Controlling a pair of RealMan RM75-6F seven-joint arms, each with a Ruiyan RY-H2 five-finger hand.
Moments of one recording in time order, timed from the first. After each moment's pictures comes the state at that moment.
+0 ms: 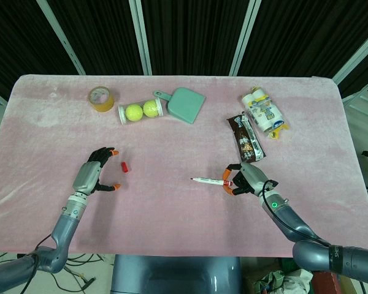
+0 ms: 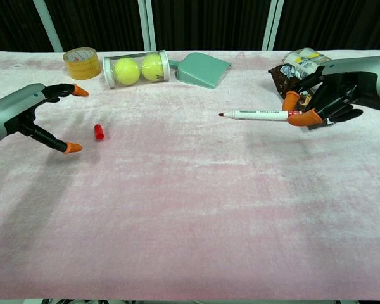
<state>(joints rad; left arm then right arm) -0.55 -1.68 -0.13 -1.16 1.30 1.12 -0.24 0.81 -1.20 0.16 -1.79 -0.75 0.74 0.17</state>
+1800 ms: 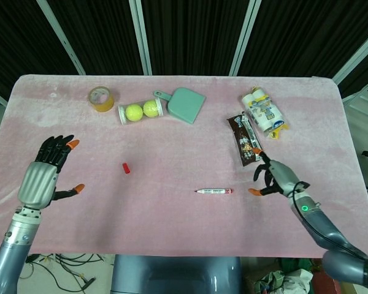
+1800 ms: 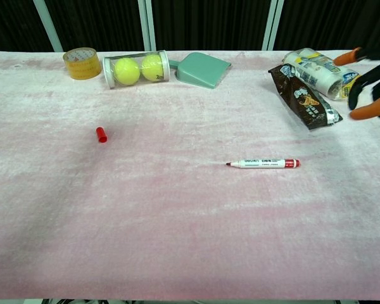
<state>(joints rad) -0.34 -1.16 -0.10 -1.85 1.48 1.45 0.17 0.61 -0.99 0.21 -1.85 -0.95 0.75 0.21</state>
